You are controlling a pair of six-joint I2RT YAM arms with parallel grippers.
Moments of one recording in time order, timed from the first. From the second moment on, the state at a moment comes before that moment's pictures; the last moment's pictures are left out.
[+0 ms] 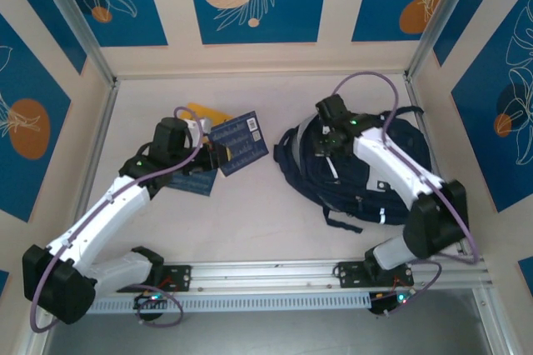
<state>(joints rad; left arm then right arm) -0.45 1.10 0.92 -0.47 0.43 -0.61 0.42 1.42 1.20 -0.88 0.05 0.36</state>
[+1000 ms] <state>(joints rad) -0.67 1.48 0.90 -0.02 0.70 -0.89 0.09 1.06 0.94 -0.56 -0.94 0.47</state>
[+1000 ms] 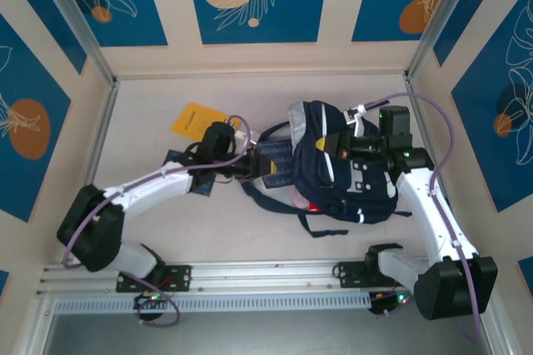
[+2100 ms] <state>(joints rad) -0.61 1.32 1.05 -0.35 0.57 -0.73 0.08 0.96 0.90 -0.53 -0.96 0.52</state>
